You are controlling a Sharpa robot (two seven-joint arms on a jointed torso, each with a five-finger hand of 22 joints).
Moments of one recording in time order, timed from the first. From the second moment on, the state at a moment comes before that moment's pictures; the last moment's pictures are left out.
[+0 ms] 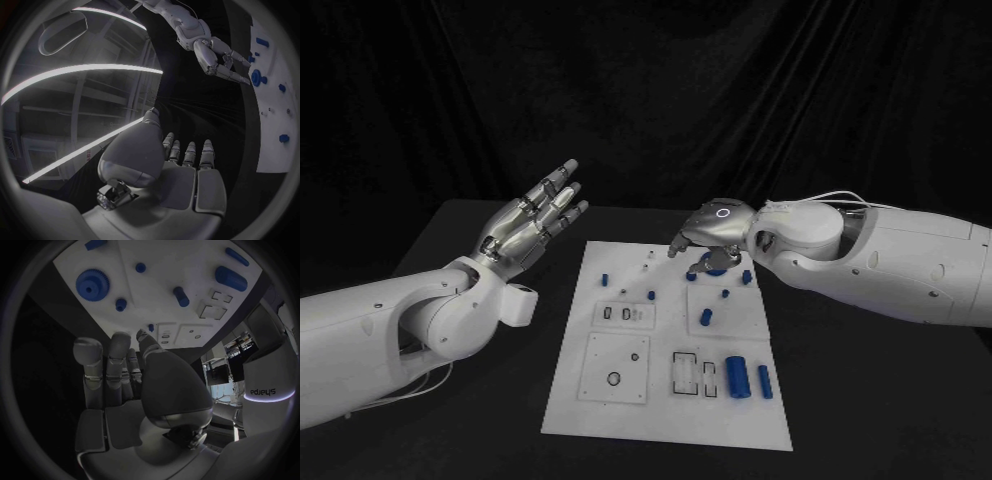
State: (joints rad) left arm 1.32 -0.97 -0.21 1.61 -0.03 -0.08 0.68; left_hand 1.35 0.21 -0.27 0.29 0.45 0.24 -0.09 0.02 0.03 0.04 -0.13 0.01 0.01 0.01 0.03 0.00 0.00 0.17 0.03 0.14 0.02 0.01; right arm 1.43 -0.71 -0.21 1.45 -1.89 -0.14 0.05; right_hand 1.41 -0.04 0.05 0.07 0.24 0.80 0.00 0.12 0.12 0.93 0.04 0.13 0.08 1.44 -0.06 0.84 0.66 0.15 1.39 0.04 1.01 0.82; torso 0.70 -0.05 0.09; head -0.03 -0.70
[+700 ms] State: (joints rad) left arm 1.32 -0.96 -0.21 1.60 -0.03 -0.05 0.68; left_hand 1.36 0.22 -0.27 0.29 0.46 0.24 -0.09 0.02 0.03 0.04 -0.13 0.01 0.01 0.01 0.03 0.00 0.00 0.17 0.02 0.14 0.02 0.01; right arm 1.36 -0.67 -0.21 1.33 -1.90 -0.15 0.05; right_hand 1.43 -0.05 0.09 0.04 0.29 0.81 0.01 0.12 0.14 0.92 0.04 0.12 0.09 1.41 -0.06 0.85 0.66 0.15 1.36 0.05 1.05 0.87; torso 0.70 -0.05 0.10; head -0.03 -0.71
